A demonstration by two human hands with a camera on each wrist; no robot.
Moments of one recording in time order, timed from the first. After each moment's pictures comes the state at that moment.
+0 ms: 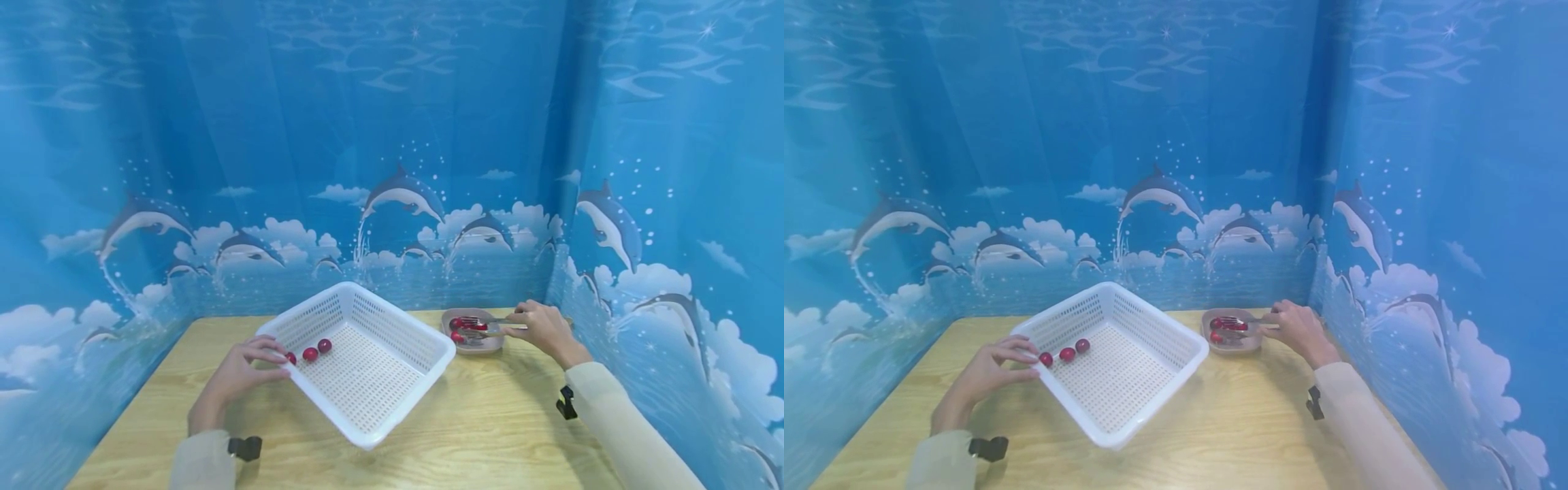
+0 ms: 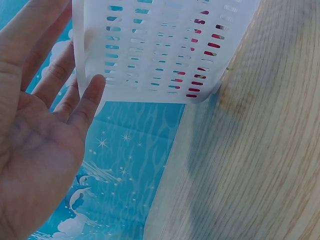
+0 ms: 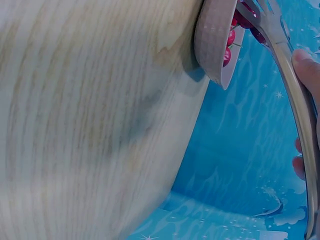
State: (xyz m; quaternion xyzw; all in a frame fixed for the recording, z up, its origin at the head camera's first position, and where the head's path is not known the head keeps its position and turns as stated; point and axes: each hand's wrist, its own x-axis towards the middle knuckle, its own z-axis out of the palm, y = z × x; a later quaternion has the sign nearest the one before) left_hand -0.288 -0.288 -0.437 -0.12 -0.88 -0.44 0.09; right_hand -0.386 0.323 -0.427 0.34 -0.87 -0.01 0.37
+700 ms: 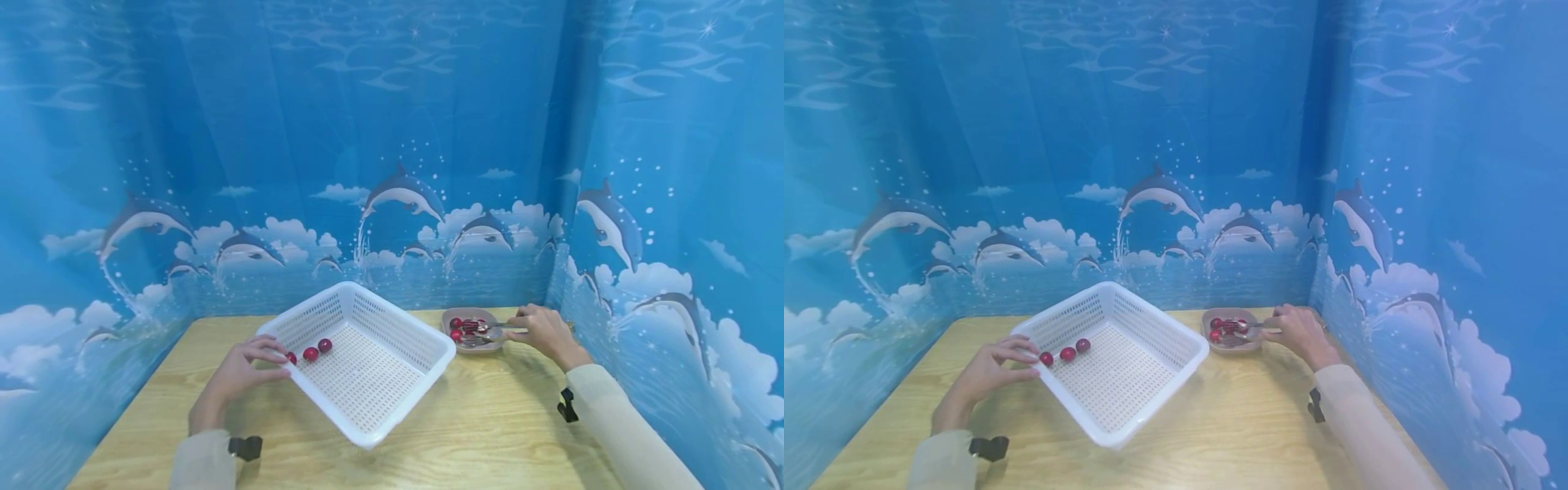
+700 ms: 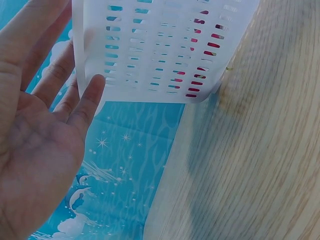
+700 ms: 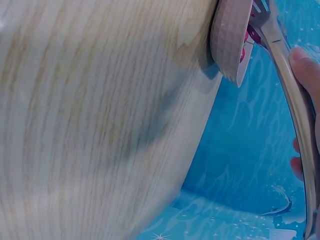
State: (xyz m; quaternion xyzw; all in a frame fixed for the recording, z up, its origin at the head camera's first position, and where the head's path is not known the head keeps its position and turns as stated) left_hand -0.287 -0.288 -0.435 -0.11 -0.89 -0.45 0.07; right_hand -0.386 0.326 -0.435 0.34 -0.88 0.00 0.34
